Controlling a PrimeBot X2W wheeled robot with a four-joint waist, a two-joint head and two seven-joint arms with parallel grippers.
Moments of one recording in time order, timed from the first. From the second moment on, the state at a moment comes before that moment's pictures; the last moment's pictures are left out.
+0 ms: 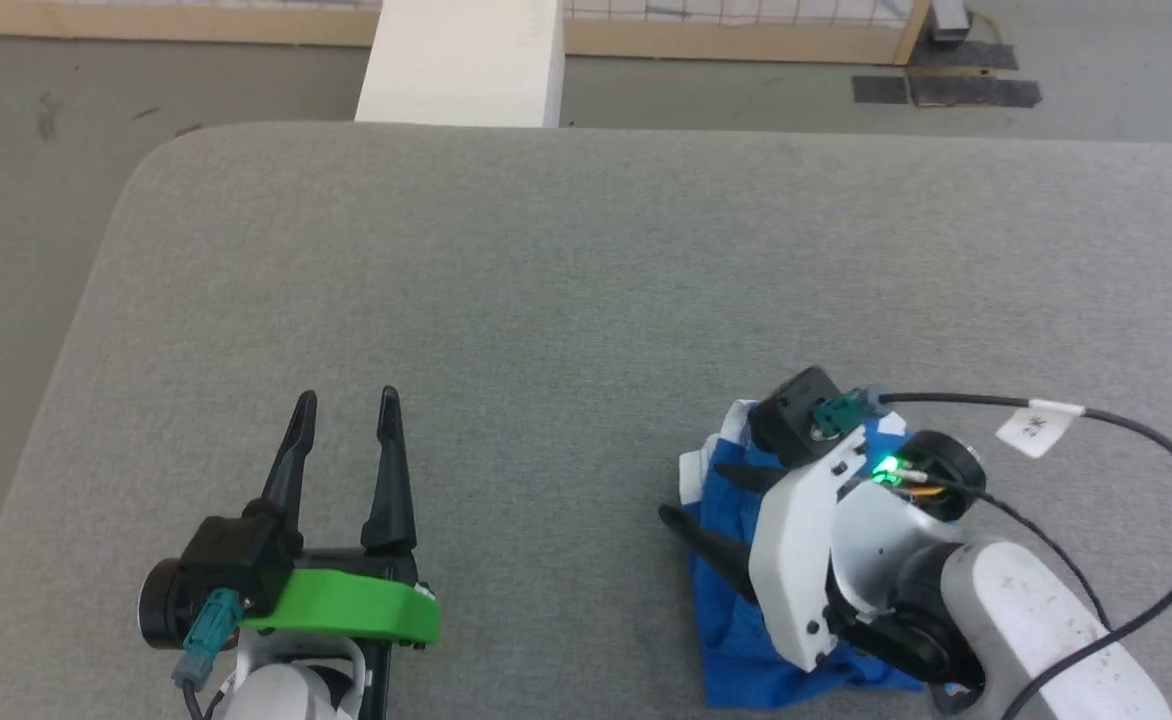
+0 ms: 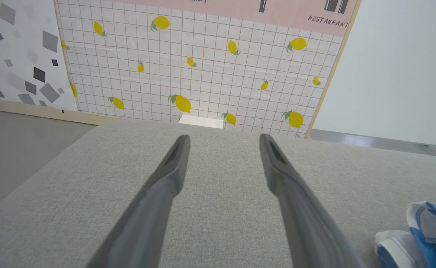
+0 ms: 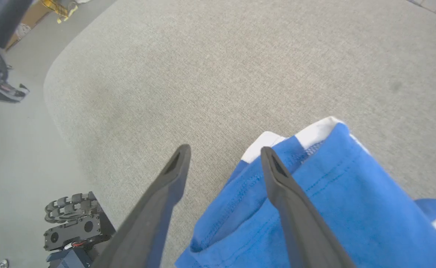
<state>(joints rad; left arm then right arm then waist) -0.04 0.08 -0.13 -0.04 -0.23 0.03 -0.26 -0.32 -0.23 0.49 -0.06 0.48 0.13 0.75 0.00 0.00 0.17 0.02</state>
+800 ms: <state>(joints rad) -0.04 0.08 -0.14 -0.04 -0.23 0.03 -0.26 -0.06 -0.15 0.11 0.01 0.20 0.13 0.74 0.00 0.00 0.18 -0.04</state>
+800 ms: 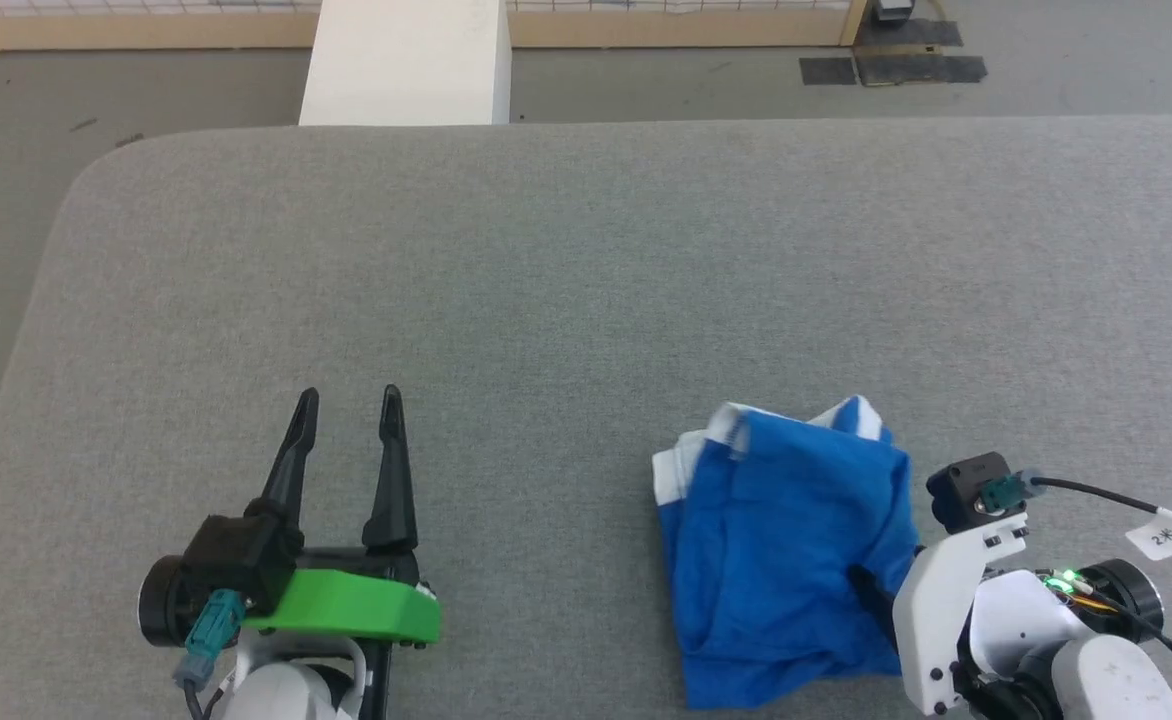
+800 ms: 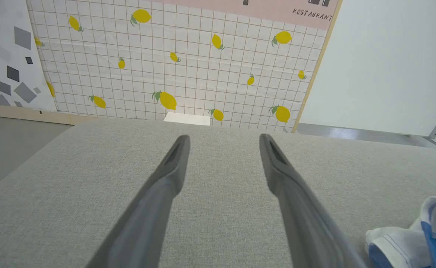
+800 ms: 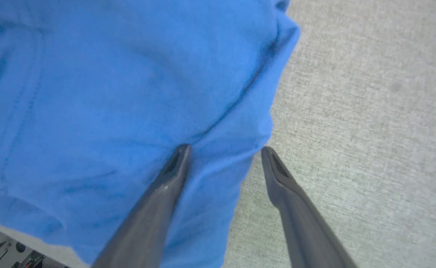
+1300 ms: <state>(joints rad) -0.05 0.07 -0.14 -0.04 -0.23 0.03 -0.26 -0.17 -0.19 0.15 0.19 0.20 0.13 0.67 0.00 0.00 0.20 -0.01</state>
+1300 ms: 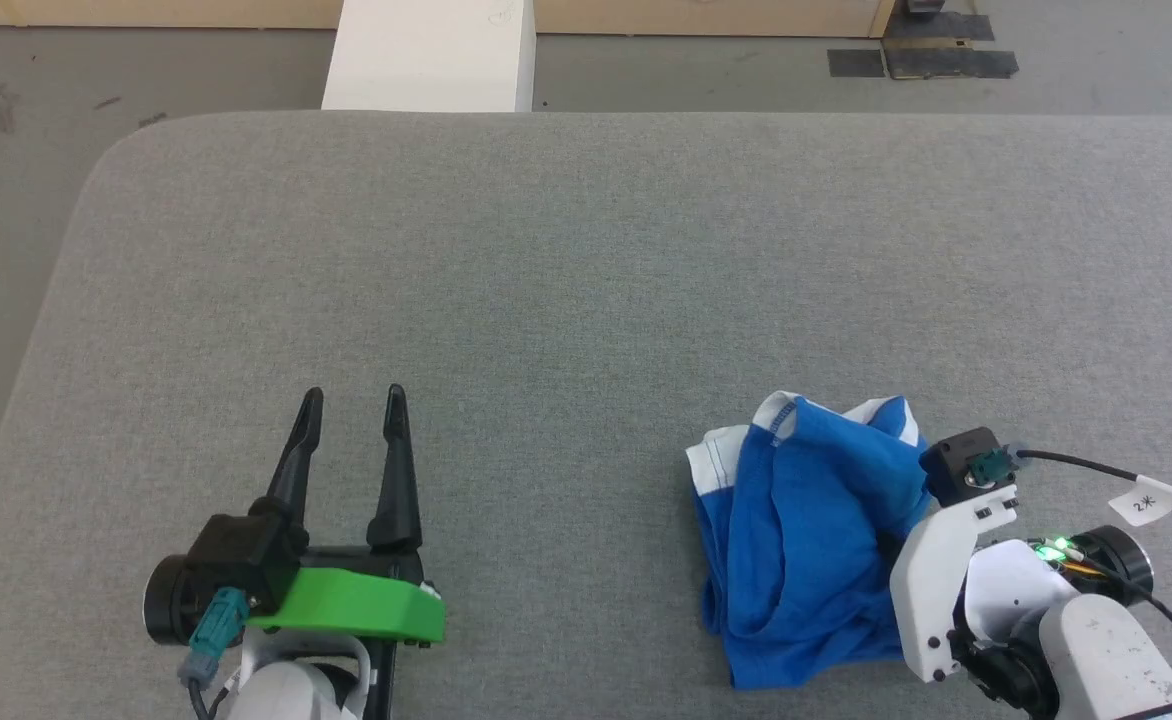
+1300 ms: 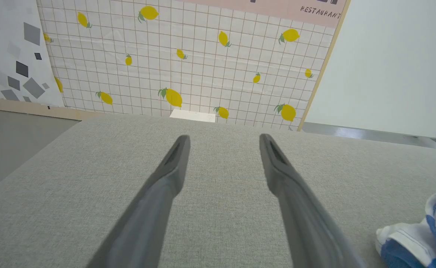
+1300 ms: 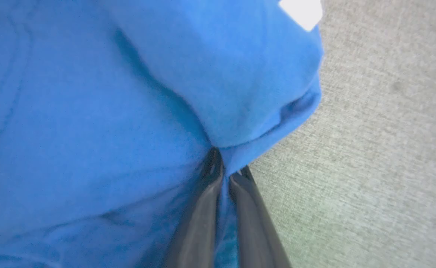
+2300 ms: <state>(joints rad) -0.21 0.17 -0.13 -0.18 -0.14 0.06 -0.16 -0.68 -0.51 0.62 0.46 0.41 0.13 0.50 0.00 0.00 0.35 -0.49</state>
